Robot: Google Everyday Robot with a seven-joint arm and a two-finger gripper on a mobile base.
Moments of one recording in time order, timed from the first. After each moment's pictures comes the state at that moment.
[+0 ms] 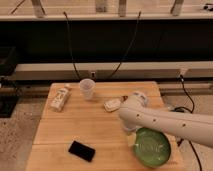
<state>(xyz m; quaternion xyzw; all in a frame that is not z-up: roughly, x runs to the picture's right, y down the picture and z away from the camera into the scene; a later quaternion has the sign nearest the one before) 0.108 0.233 0.746 -0.31 -0.05 -0.13 0.94</state>
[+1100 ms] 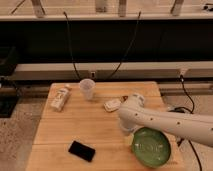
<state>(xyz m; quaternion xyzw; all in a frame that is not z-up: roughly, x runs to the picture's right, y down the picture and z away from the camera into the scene) 0.100 0.247 0.767 -0.33 -0.08 -0.13 0.93</state>
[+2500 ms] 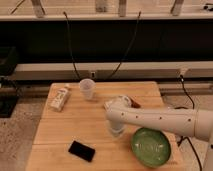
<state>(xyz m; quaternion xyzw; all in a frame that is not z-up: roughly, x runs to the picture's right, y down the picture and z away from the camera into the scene) 0.043 0.273 0.787 -0.36 -0.12 -0.22 0.90</state>
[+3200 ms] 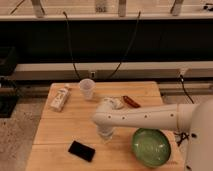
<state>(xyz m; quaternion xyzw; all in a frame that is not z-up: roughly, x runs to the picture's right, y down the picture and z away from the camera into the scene) -0.022 0.287 0.787 -0.36 -0.13 -0.28 0.88</state>
